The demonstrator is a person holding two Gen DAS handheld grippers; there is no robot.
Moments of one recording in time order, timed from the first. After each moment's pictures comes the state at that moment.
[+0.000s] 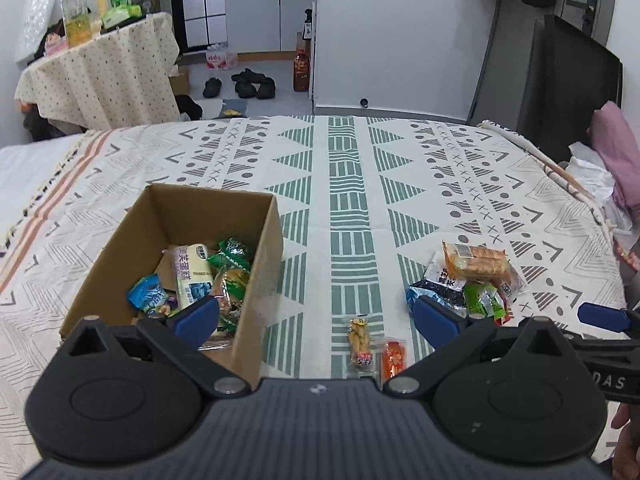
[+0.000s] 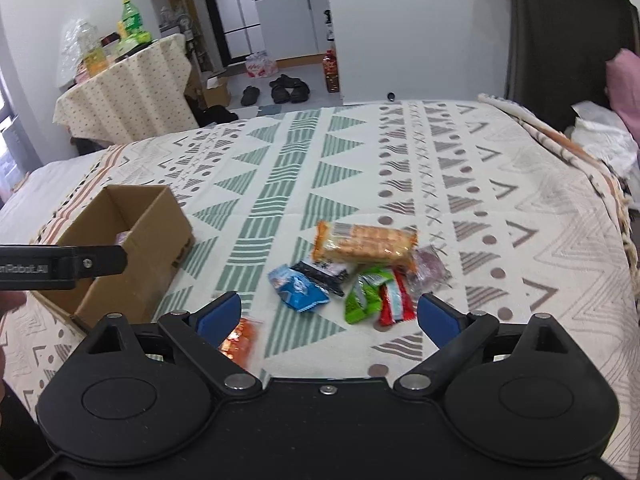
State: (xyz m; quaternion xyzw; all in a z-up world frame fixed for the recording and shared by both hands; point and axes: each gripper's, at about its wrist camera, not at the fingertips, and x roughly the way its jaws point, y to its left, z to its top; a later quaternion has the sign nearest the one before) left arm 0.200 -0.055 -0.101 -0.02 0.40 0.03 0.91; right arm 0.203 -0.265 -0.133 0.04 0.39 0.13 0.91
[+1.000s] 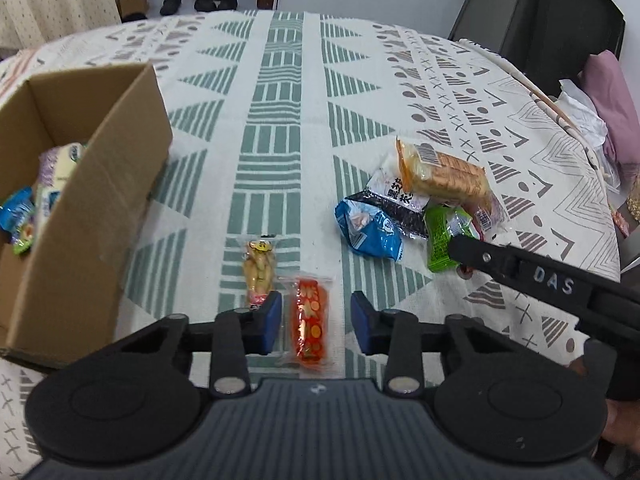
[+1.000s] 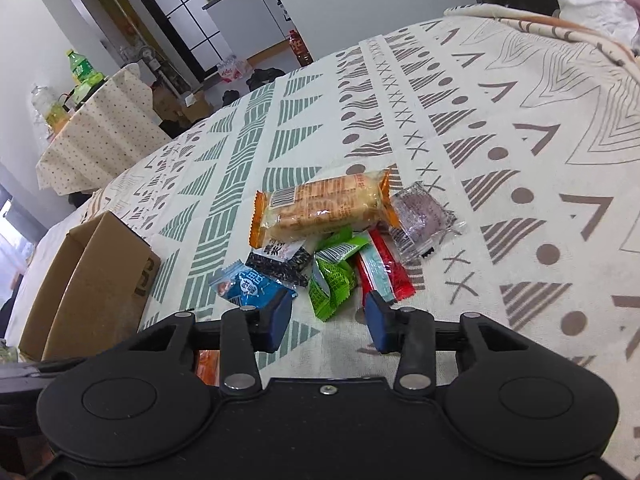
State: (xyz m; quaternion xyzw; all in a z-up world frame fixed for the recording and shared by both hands) left arm 0.243 -0.102 -0.194 -0.07 0.51 -0.02 0.86; right arm 0.254 -0.298 -0.214 0.18 0.43 0.13 0.87
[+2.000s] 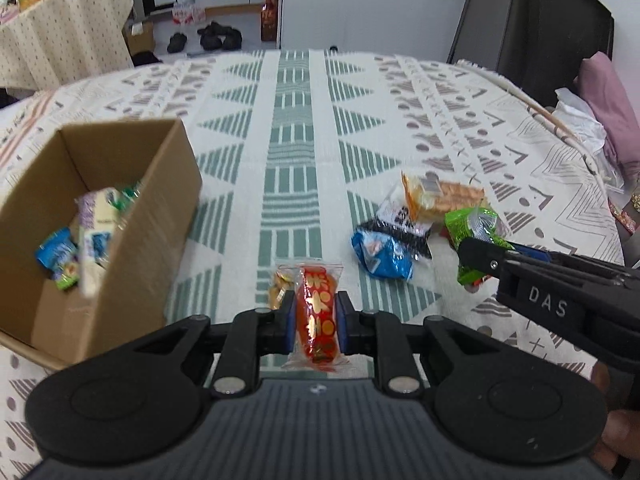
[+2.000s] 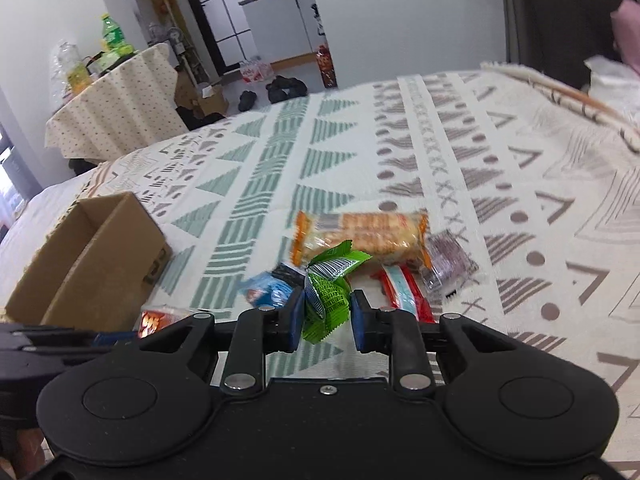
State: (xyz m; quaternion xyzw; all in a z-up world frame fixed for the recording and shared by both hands) left arm 0.228 -0.096 -0.159 -0.03 0.47 0.00 0.88; right arm 0.239 -0.264 -0.172 0.08 0.39 0.14 0.90
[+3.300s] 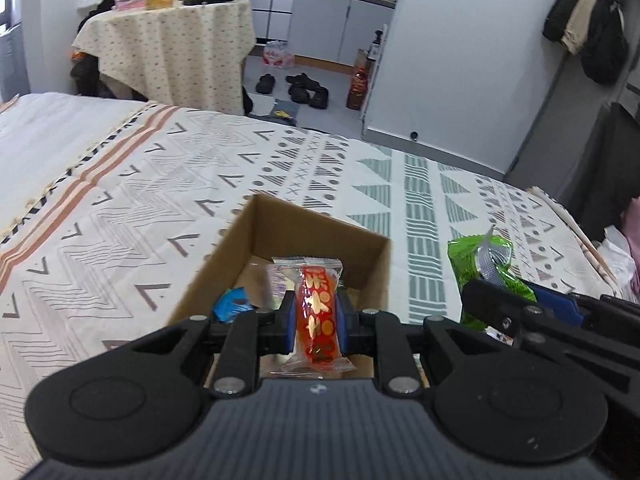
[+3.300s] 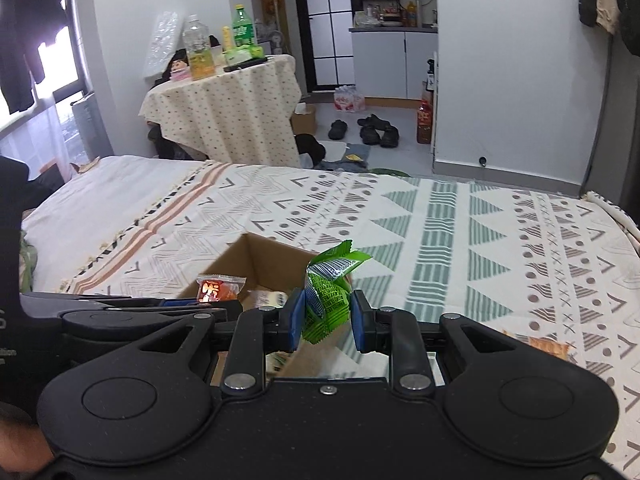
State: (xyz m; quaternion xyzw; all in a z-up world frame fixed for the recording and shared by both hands) left arm 0.198 0.064 -0.081 -0.12 0.38 0.09 0.91; right arm 0.209 -0.095 -0.061 -0.02 0.33 0.24 0.91
